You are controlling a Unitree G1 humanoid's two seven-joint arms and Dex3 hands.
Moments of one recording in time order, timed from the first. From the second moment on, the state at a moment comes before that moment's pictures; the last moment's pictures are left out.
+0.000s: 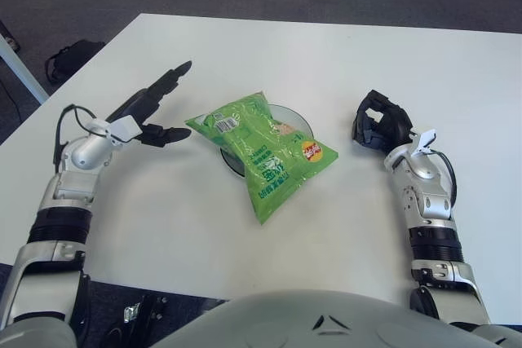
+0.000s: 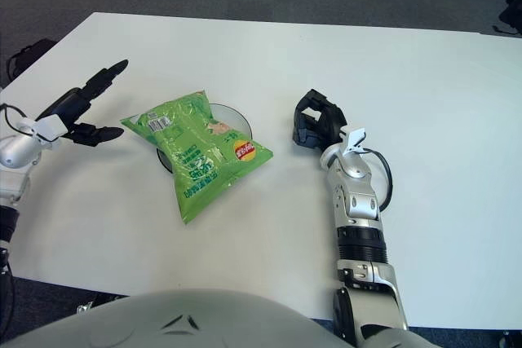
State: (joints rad) left arm -0.30 0.60 0.08 0.58 0.07 -0.65 -0.40; right arm -0.20 -0.15 -0.14 0.12 0.17 0.15 0.16
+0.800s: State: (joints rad) left arm -0.37 0.33 0.25 0.67 -0.22 -0.35 -0.24; right arm -0.20 -0.15 -0.14 0.11 0.17 0.16 0.16
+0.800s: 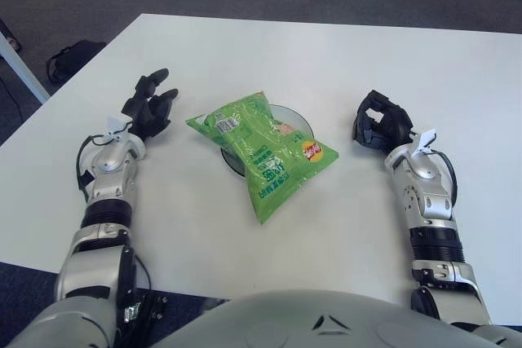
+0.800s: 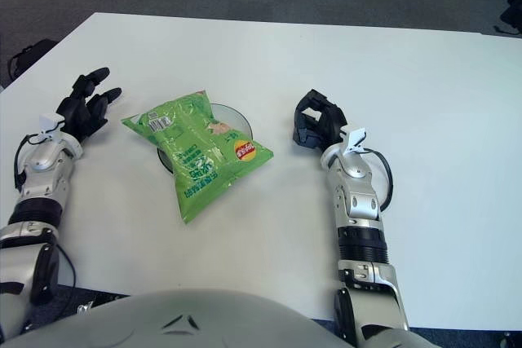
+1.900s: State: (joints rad) left arm -0.25 0.20 0.25 0.36 -0.25 -0.11 -0.14; right arm -0.18 -0.16 -0.12 0.09 0.16 0.16 0.13
